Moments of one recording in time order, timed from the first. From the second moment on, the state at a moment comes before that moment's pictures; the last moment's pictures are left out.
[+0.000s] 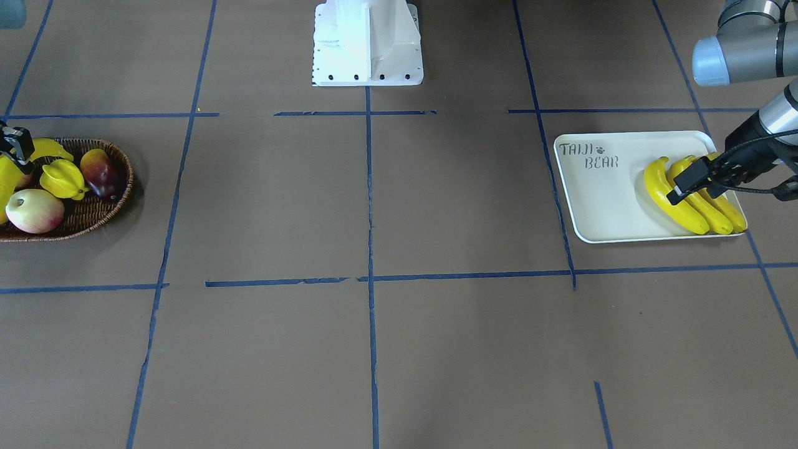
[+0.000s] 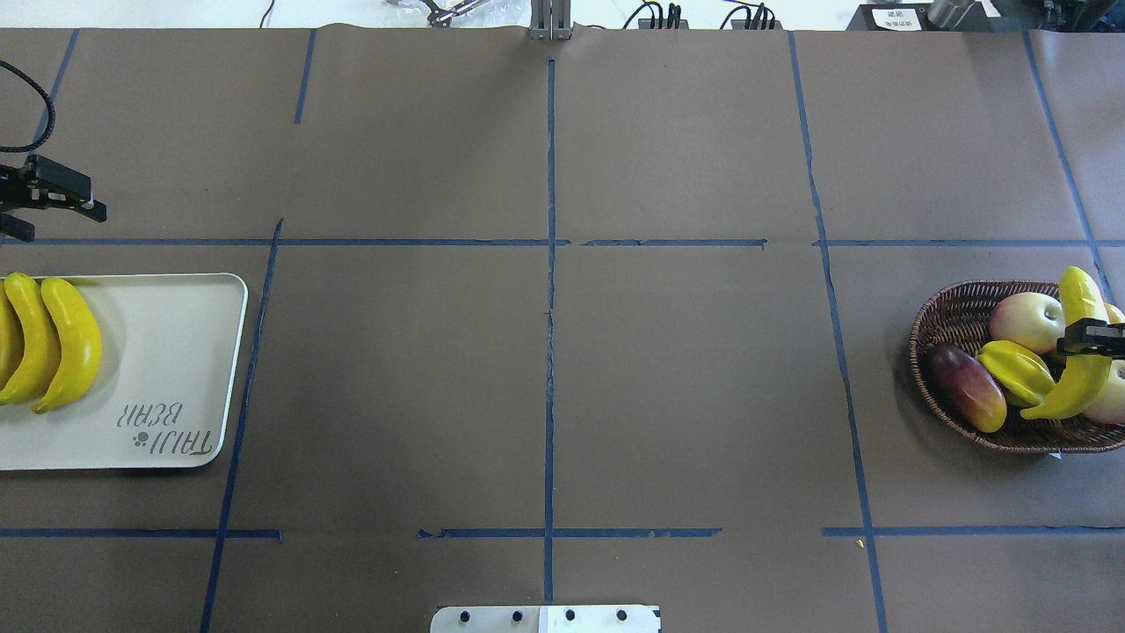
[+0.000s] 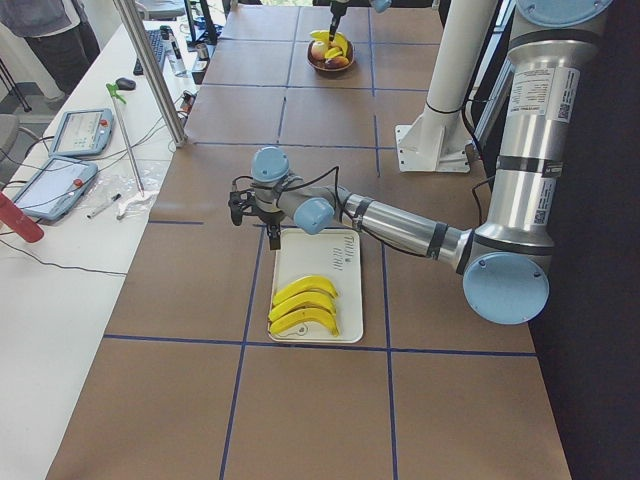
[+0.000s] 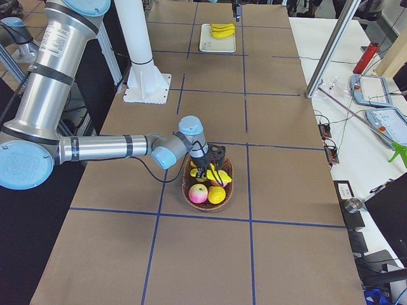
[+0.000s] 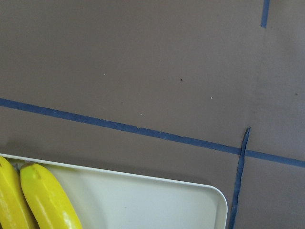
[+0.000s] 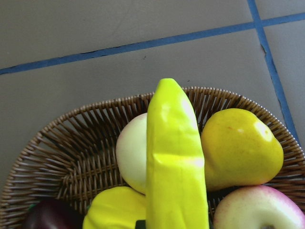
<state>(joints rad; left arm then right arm) -1.17 -1.66 -1.75 -1.94 -2.33 -0.92 0.98 -1.93 1.96 -0.96 2.01 1.02</state>
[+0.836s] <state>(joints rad) -1.17 -1.68 -1.79 -1.96 -2.33 -0.92 1.04 -1.60 2.03 -1.13 2.23 1.01</state>
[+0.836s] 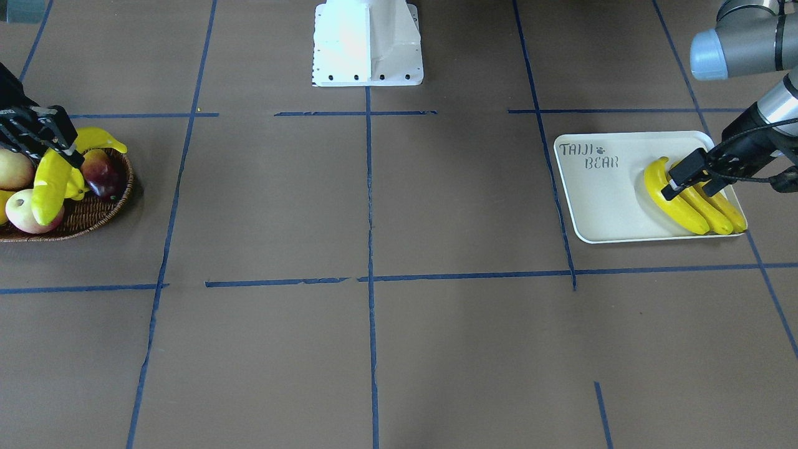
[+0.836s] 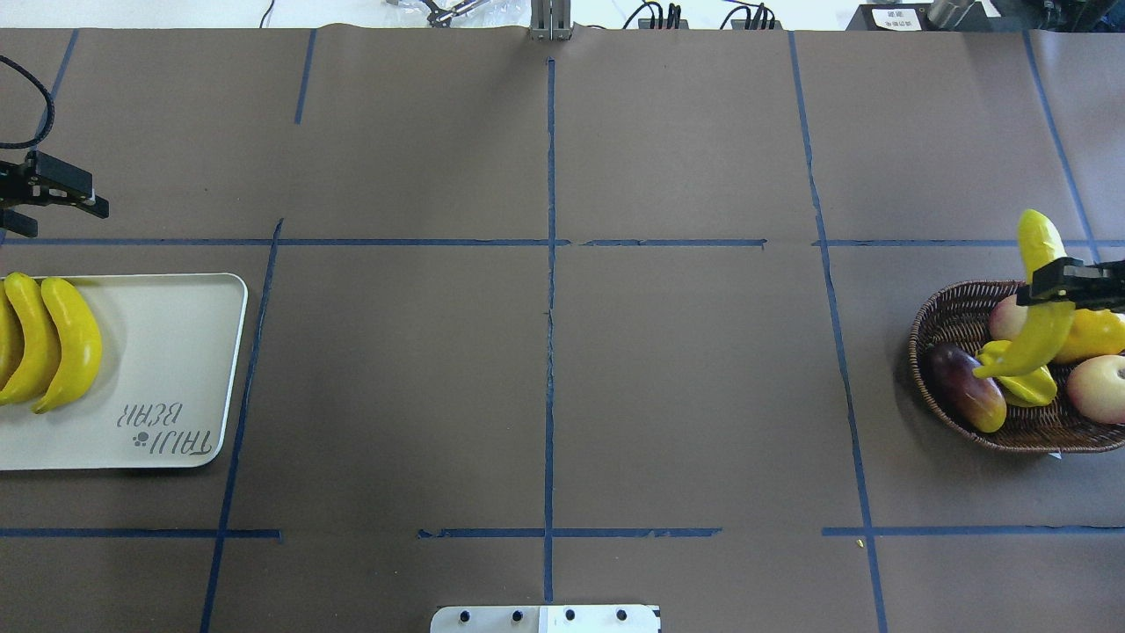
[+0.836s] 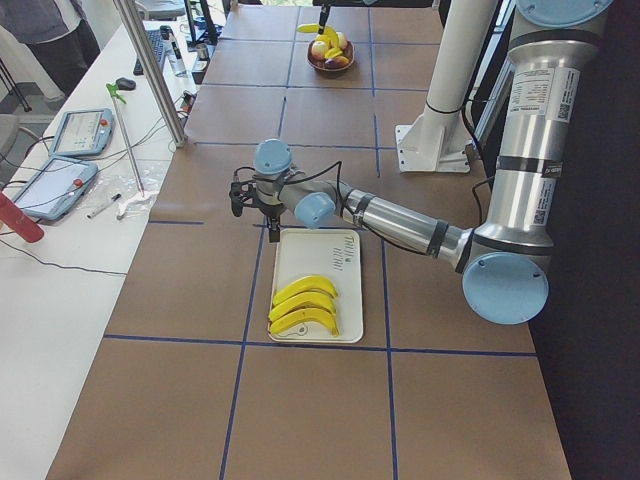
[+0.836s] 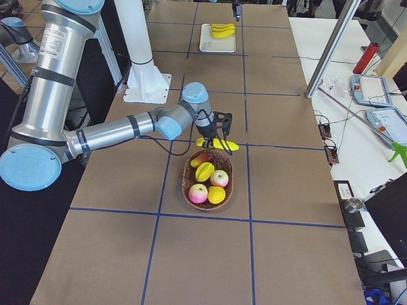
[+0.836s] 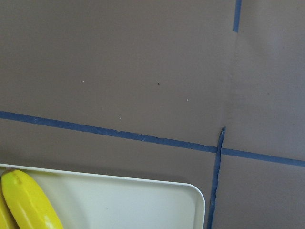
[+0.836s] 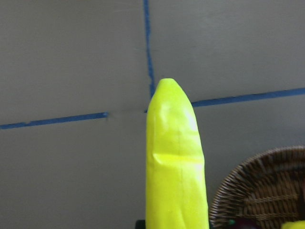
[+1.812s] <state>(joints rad) -1.05 -1.95 -1.80 -1.96 -2.42 -1.15 0.66 -1.13 1.89 -0.94 1.97 1.45</state>
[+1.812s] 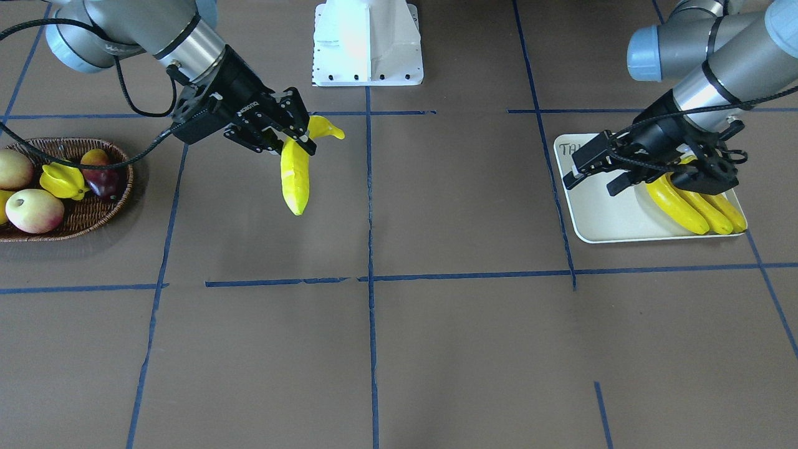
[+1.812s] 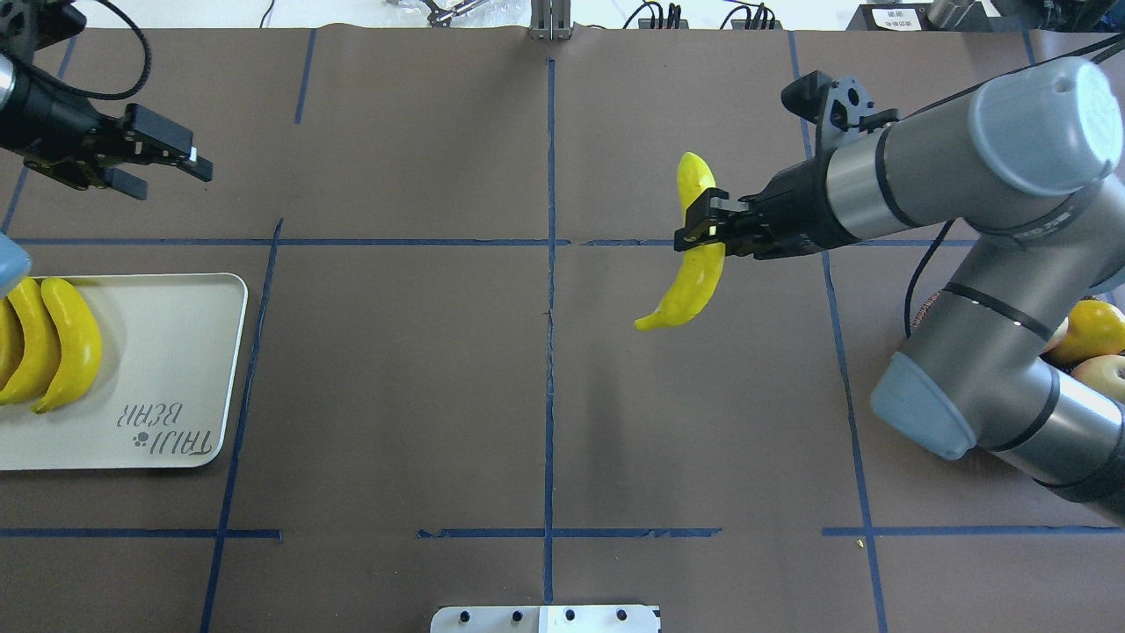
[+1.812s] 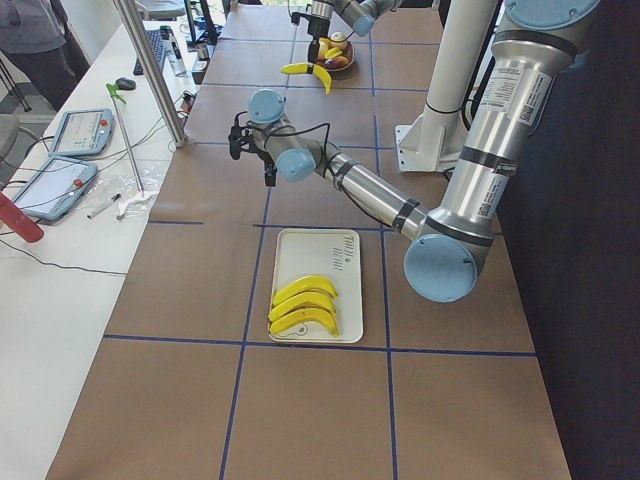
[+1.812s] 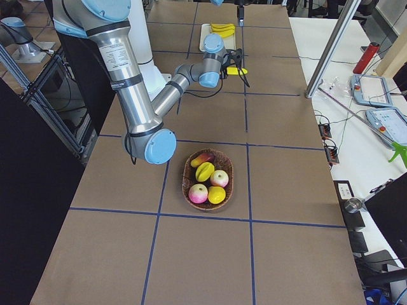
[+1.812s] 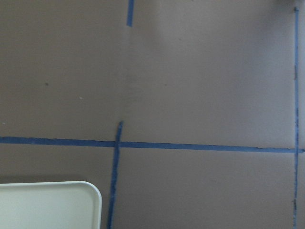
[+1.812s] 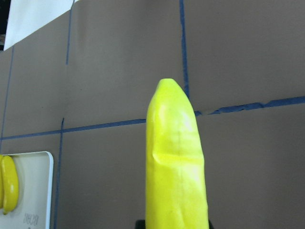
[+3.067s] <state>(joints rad) -0.81 -2.24 -1.78 -1.96 -2.29 -1.63 0.51 -1.00 1.83 -0.86 1.81 1.53</state>
